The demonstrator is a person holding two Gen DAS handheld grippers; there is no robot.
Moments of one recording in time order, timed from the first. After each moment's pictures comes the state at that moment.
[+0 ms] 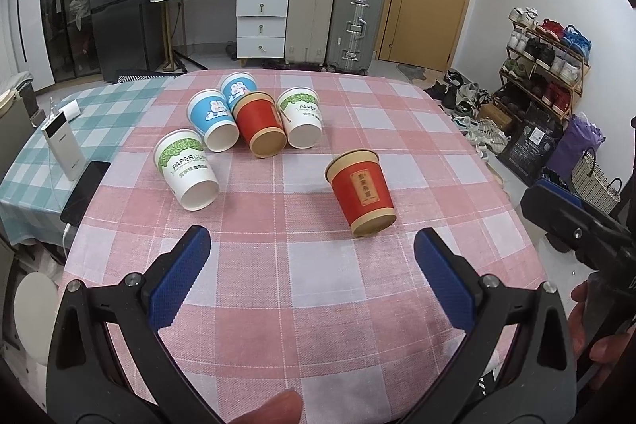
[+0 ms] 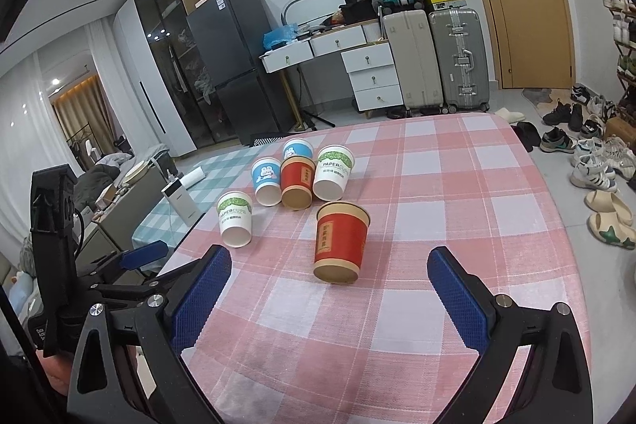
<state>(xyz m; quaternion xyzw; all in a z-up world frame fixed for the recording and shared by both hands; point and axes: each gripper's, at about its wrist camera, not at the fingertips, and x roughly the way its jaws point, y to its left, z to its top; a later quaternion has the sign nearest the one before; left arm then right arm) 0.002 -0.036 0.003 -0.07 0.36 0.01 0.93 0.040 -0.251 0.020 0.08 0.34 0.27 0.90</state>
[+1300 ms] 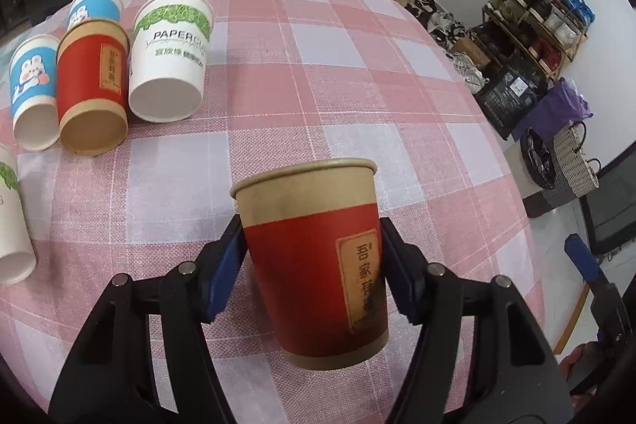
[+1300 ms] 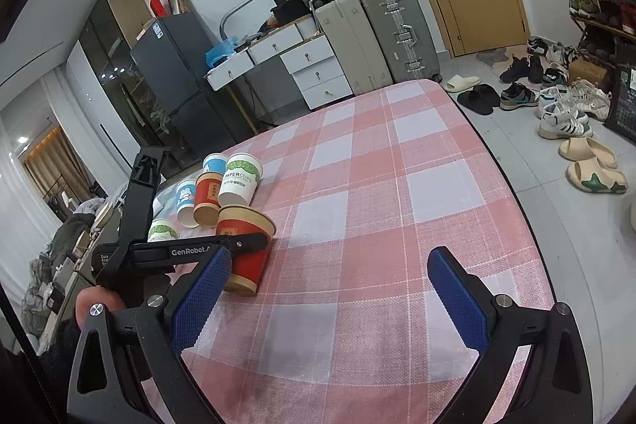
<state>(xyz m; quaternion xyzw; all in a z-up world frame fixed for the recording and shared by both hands) 0.231 -0.103 -0.113 -0.10 0.51 -0.09 0.85 0.106 -0.346 -0.040 0.15 0.36 0.20 0.90</state>
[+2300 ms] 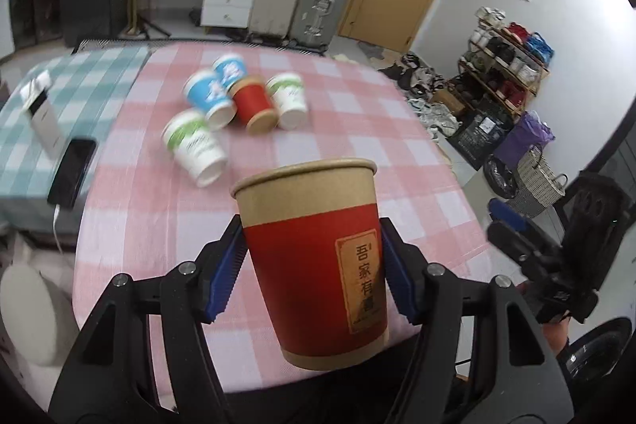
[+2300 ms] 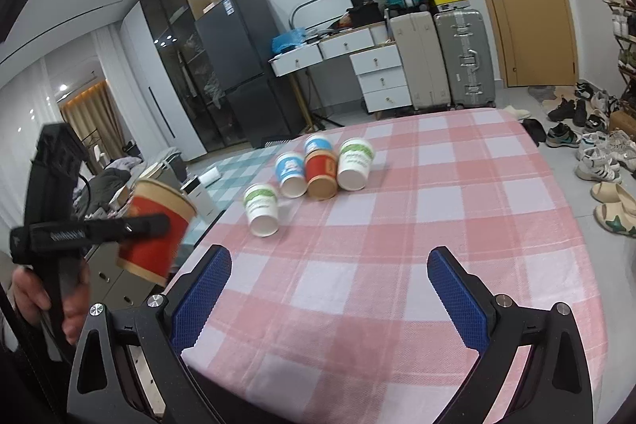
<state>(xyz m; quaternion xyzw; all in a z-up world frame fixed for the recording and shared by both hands) -0.058 0.060 0.057 -0.14 0.42 -0.08 0.89 -0.011 -0.234 0.027 0.09 0.33 0.29 0.89</state>
